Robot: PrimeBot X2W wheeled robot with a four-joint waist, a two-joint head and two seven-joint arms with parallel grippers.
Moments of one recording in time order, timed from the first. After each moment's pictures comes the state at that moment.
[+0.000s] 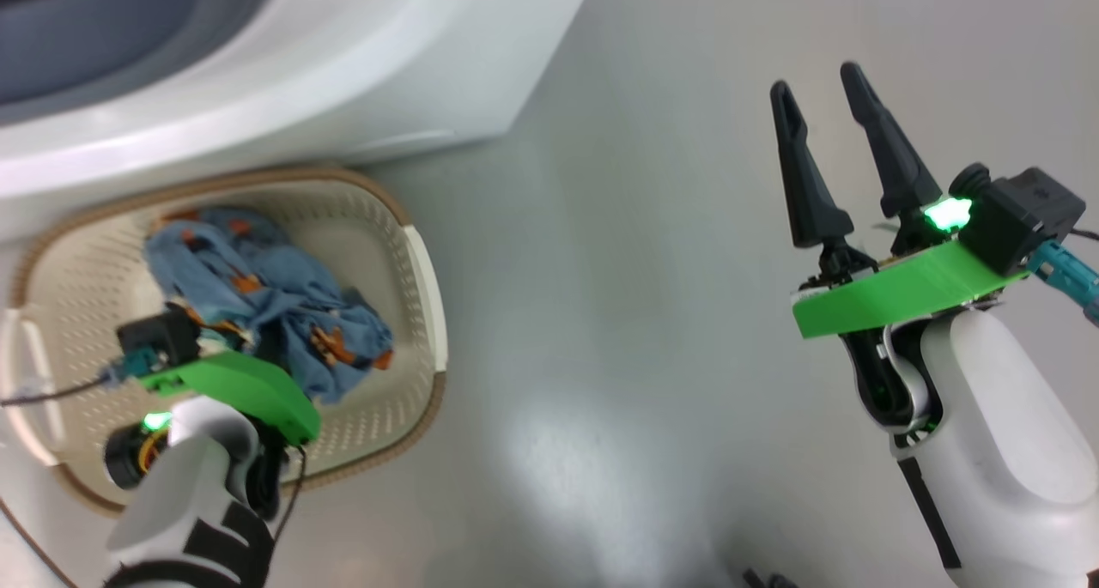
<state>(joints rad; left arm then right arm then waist) -0.79 0.14 -0.24 1.22 -0.61 -0.13 -0.18 -0.55 -0.14 0.23 0.24 0.44 0.13 -0.25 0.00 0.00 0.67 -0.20</state>
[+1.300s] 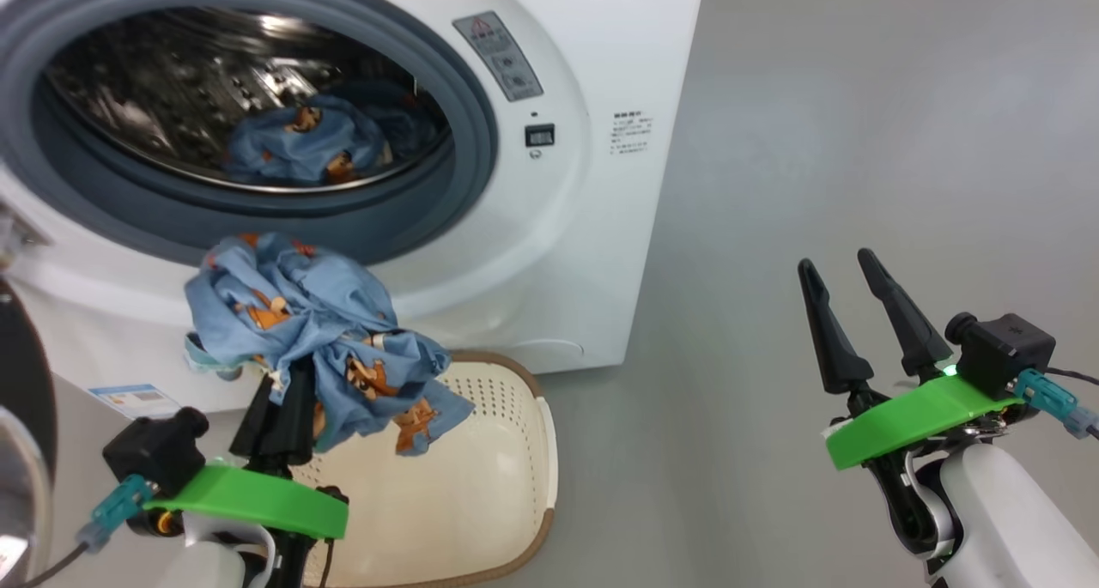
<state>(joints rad) -0.30 0.20 -0.27 0.38 -0.66 -0.12 -0.25 -0.32 -0.20 0.22 0.32 0.48 0.13 -0.25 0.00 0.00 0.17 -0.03</state>
